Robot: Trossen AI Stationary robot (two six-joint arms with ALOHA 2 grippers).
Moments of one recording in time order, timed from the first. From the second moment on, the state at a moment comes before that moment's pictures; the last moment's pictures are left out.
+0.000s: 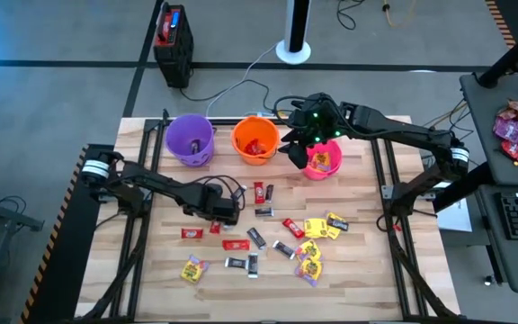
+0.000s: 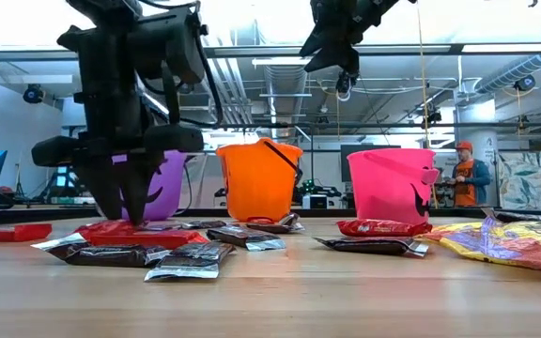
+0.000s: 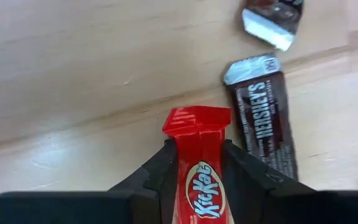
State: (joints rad) left arm -0.14 1.65 0.90 -0.69 -0.14 -1.47; right arm -0.36 1.50 1.46 -0.65 -0.23 0.09
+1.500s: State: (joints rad) left arm -0.44 1.42 0.67 -0.73 -0.02 -0.64; right arm -0.36 1.50 1.45 -0.70 -0.23 0.06
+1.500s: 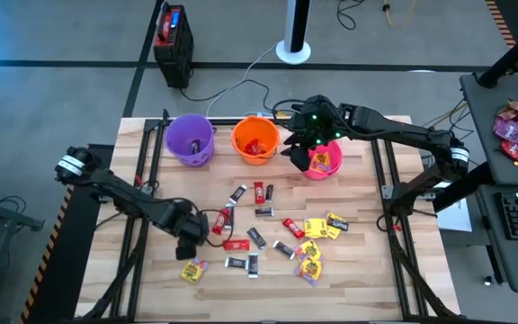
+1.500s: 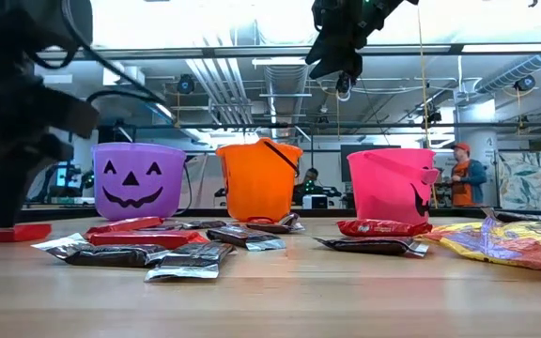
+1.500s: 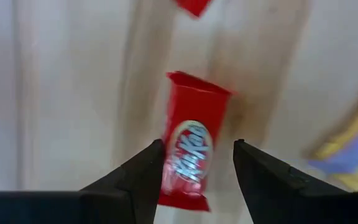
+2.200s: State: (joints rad) left arm -0.44 1.42 0.61 -0.60 -0.03 -0.77; right arm -0.36 1.50 1.44 -0.67 -0.23 0.07
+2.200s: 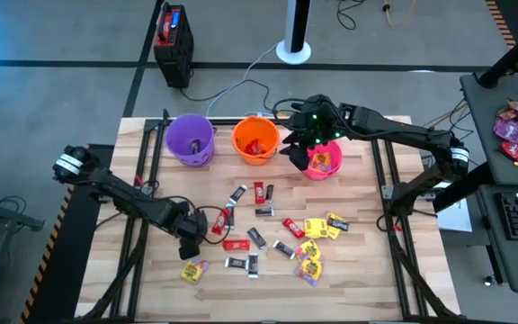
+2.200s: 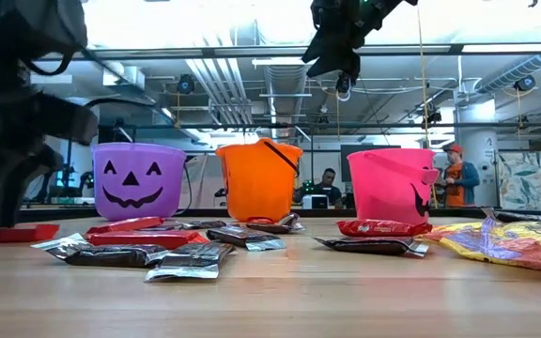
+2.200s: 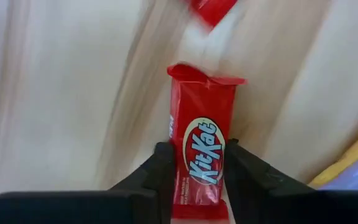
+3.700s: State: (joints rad) left arm -0.28 1.39 1.07 -0.63 -0.59 -0.76; right arm -0.23 1.77 1.37 -0.12 -0.59 0.91
